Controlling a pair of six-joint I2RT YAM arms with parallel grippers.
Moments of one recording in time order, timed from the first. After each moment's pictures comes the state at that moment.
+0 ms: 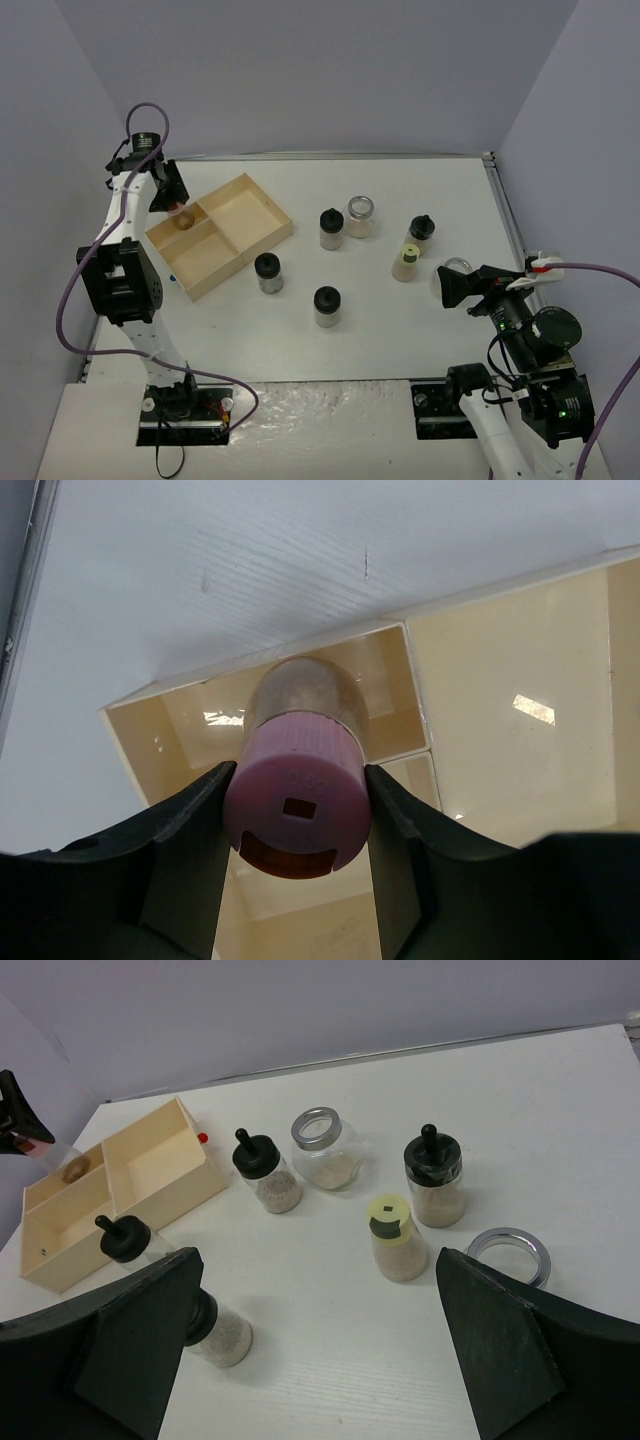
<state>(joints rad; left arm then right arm) 0.13 1.87 1.76 -0.86 -0.07 -0.29 0.14 0.30 0.91 -0.68 -0.10 0.31</state>
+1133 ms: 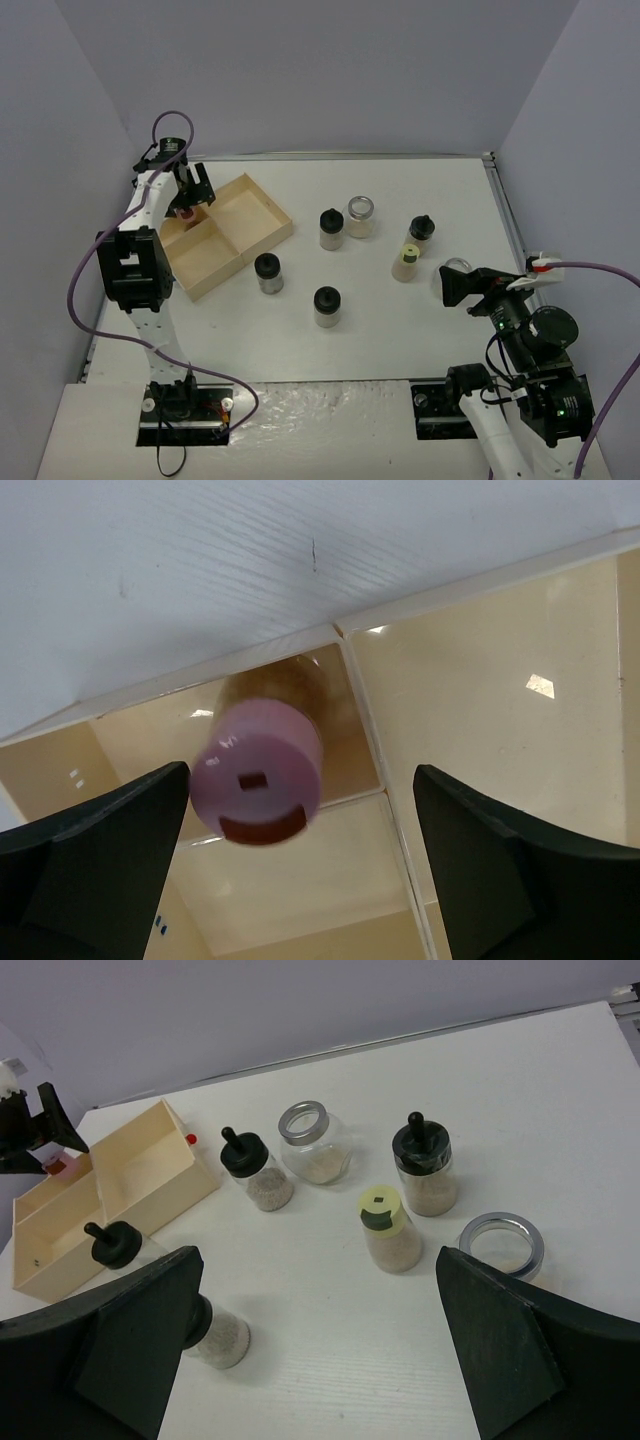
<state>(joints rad) 0.05 1.99 1.78 -0.81 -0.11 -0.33 0.14 0.30 0.89 -0.69 -0.06 0.34</state>
